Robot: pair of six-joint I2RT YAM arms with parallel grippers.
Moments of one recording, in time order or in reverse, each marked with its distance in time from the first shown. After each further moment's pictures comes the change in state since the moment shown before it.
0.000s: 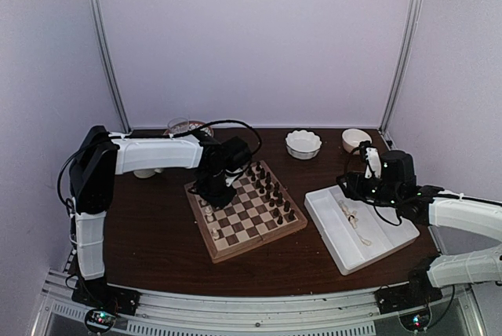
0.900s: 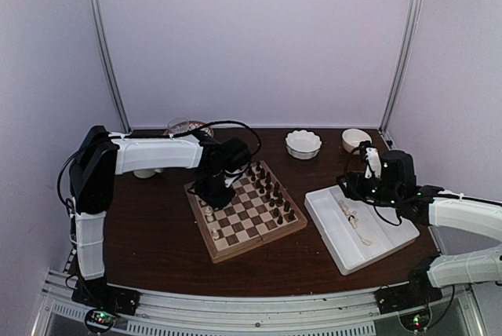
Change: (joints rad) left arm 0.000 0.000 0.000 -0.023 0.004 0.003; right arm 0.000 0.000 0.000 0.000 0.000 0.000
